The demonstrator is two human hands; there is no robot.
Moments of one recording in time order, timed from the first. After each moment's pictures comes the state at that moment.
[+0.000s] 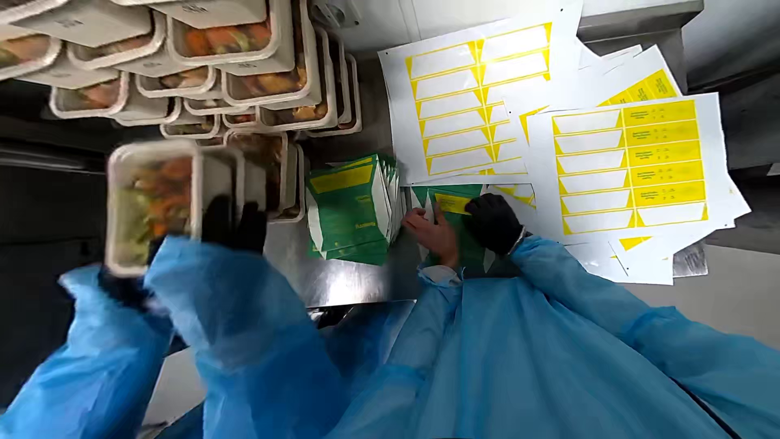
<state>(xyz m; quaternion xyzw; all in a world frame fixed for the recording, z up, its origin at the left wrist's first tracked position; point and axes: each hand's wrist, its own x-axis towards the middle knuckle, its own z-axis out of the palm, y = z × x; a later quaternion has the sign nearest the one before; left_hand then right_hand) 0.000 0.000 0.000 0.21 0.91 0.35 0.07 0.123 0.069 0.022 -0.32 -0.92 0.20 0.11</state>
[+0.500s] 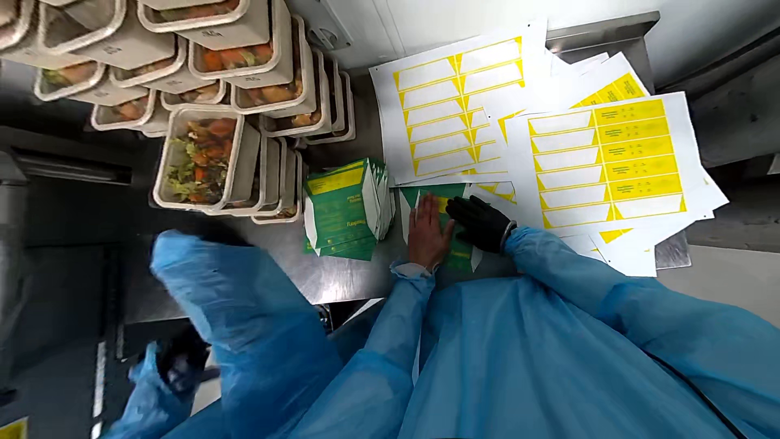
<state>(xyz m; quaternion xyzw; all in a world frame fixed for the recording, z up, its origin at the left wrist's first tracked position) -0.018 -0.042 -0.022 0.64 0.75 0.09 0.11 0.167 0.071 -0.013 -0.16 -0.96 0.20 0.04</state>
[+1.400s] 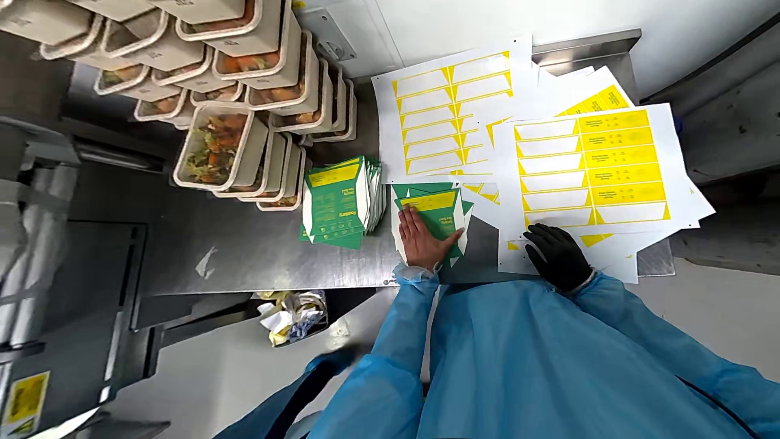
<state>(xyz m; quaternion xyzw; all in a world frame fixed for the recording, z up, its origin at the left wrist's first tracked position) 0.034 -0.055 -0.021 0.46 0.88 0.10 0.06 0.367 0.038 0.015 -0.36 -0.91 0.17 0.13</state>
